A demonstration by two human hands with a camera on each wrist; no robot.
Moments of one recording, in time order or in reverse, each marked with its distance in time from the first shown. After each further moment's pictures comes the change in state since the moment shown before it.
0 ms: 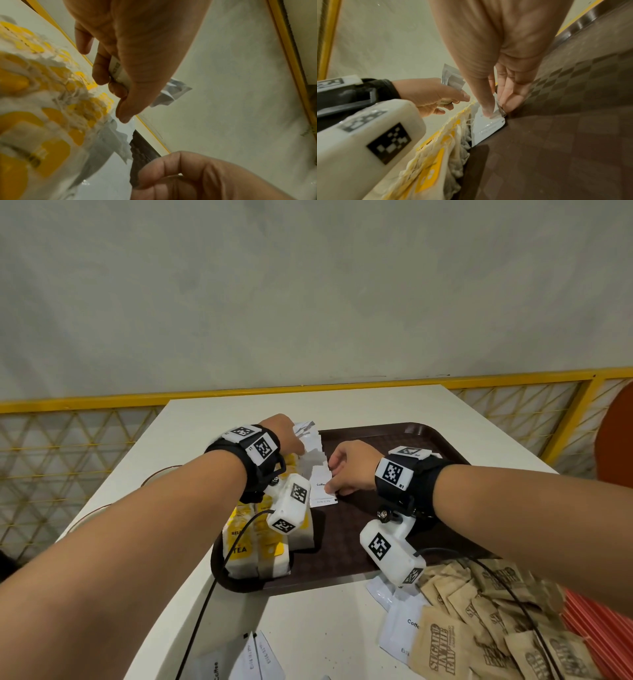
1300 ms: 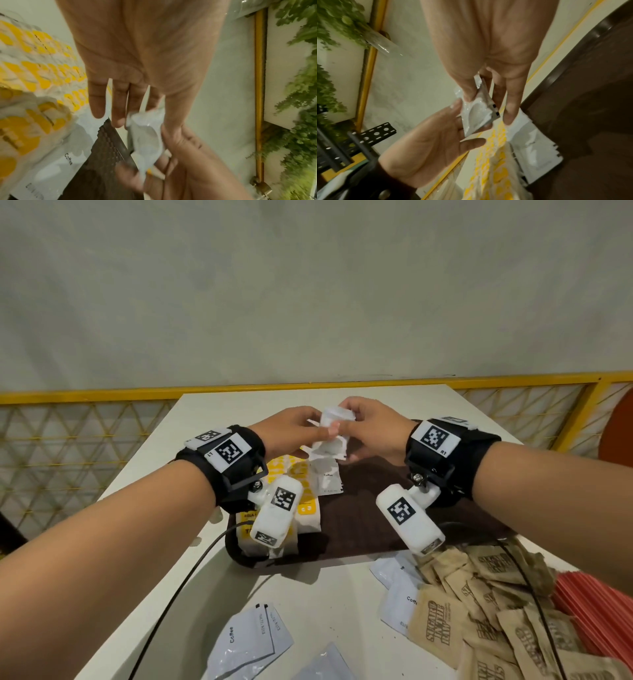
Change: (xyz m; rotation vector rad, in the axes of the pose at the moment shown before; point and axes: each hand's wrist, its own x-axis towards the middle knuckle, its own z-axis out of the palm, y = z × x) left_hand -0.078 -0.004 -0.017 -0.758 -0.151 0.309; right_hand -0.035 -0.035 -0.025 0.391 0.016 -0.236
